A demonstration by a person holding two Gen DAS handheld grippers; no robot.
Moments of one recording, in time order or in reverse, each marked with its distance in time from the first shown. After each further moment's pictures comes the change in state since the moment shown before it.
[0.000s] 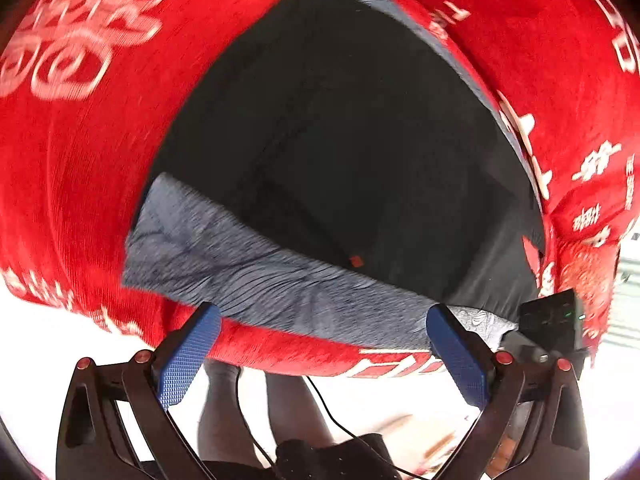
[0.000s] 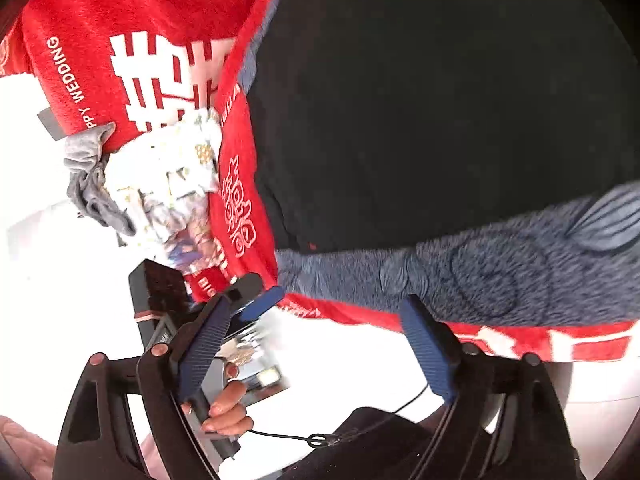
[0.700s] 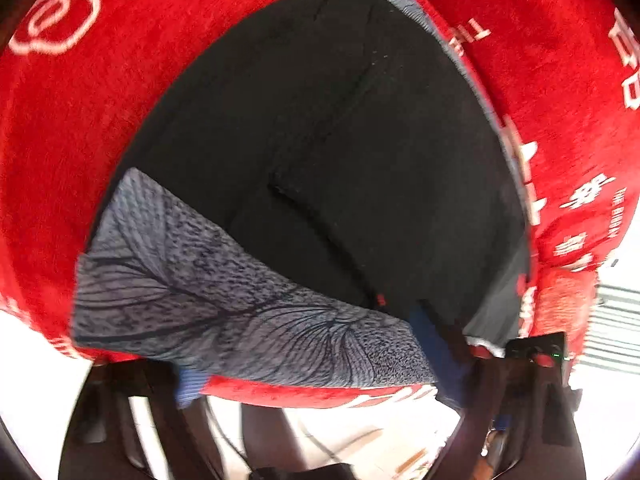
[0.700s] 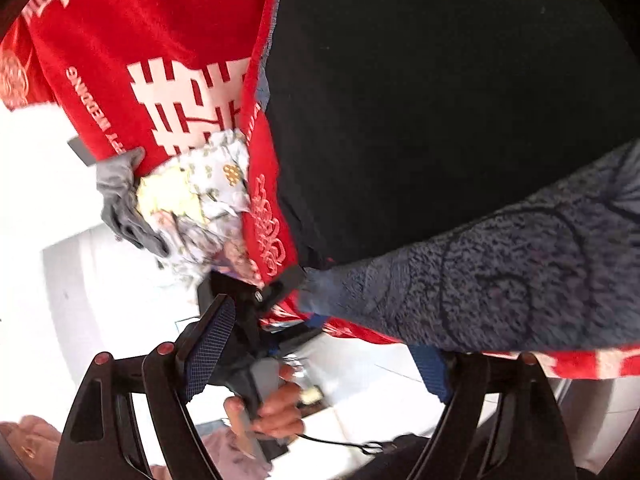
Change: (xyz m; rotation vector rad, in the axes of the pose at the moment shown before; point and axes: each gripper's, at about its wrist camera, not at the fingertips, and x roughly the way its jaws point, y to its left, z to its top) left arm 0.020 0.010 0.018 -0.052 -0.025 -0.068; right arm -0.004 -0.016 -0.010 0.000 -0.113 0.117
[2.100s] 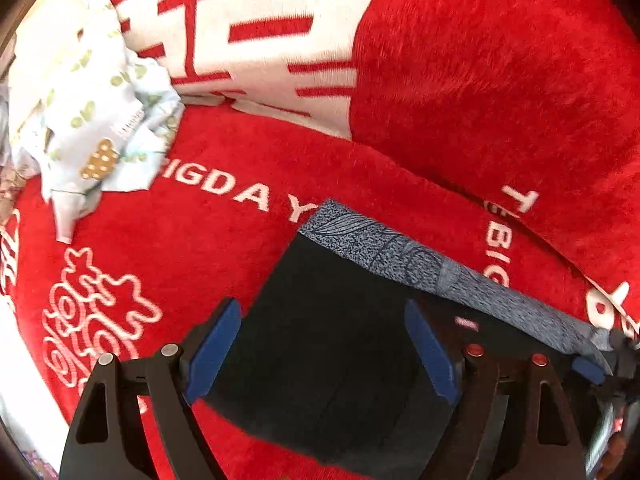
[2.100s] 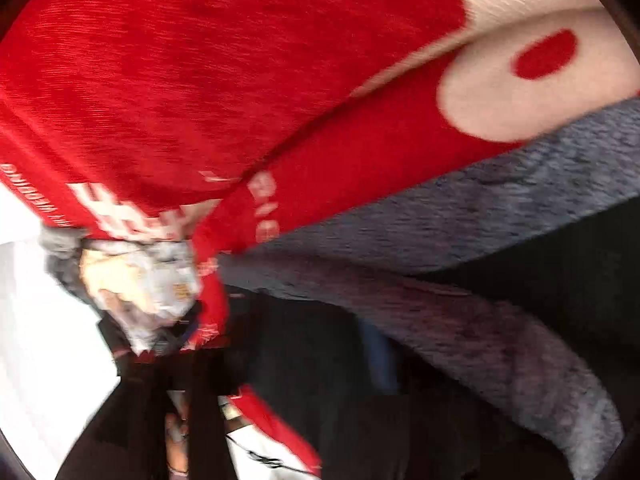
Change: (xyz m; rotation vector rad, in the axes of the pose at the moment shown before) left arm -0.028 -0.149 0.194 0.160 -0.408 0.535; right arm -0.028 0.081 0.307 -0.135 -0.028 -0.194
